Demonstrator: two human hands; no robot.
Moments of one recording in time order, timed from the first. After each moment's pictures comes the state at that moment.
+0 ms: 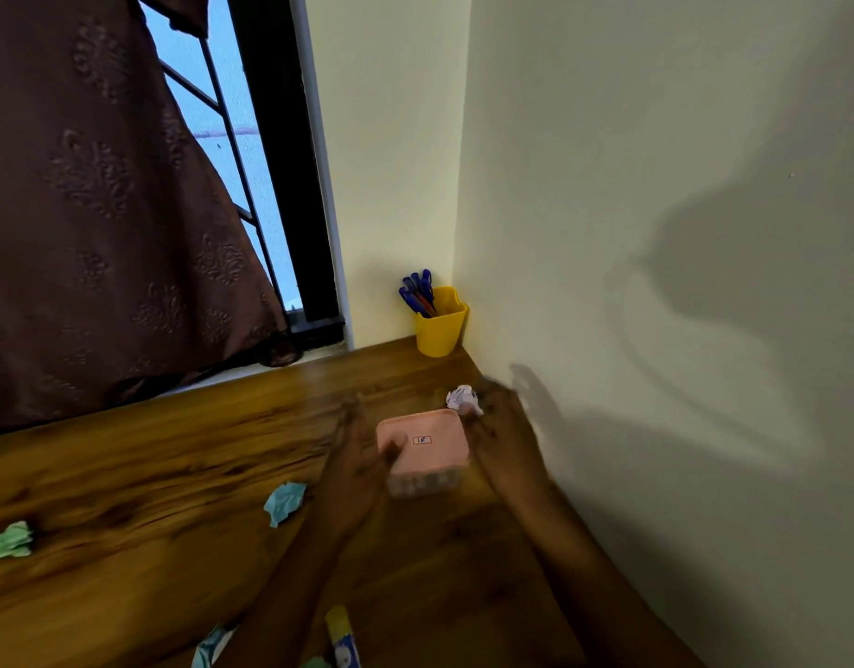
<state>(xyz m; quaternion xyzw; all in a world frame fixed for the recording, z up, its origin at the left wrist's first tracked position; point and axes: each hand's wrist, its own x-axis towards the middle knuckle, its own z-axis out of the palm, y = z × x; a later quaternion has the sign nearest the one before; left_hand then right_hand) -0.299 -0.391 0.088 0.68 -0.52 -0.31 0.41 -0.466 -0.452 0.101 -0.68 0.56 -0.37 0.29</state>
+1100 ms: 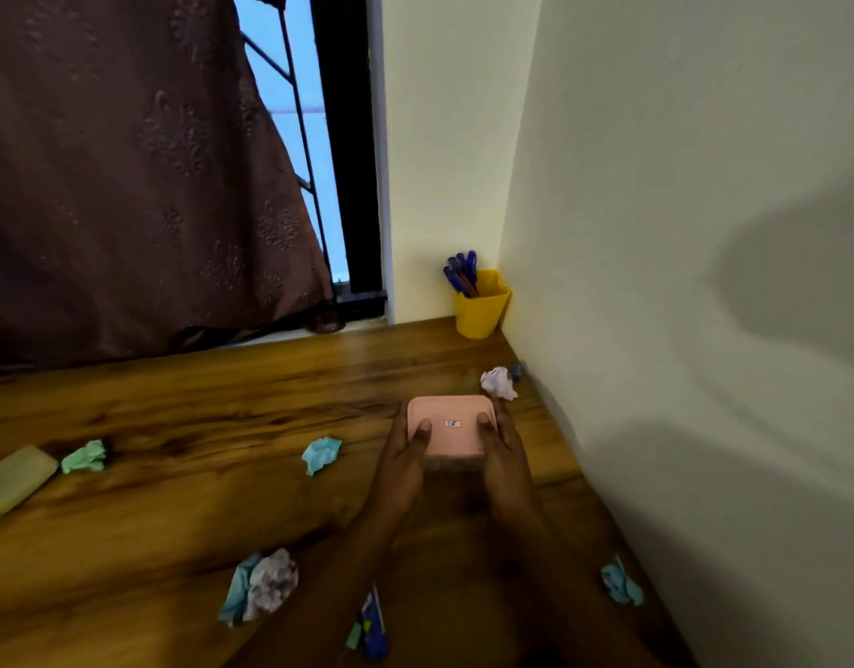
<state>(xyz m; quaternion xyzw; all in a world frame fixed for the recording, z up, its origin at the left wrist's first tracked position) -0.331 -0.383 0.066 0.67 -0.32 -0.43 0.52 -0.441 -0.423 0.061 -0.49 0.53 -0.42 0.55</state>
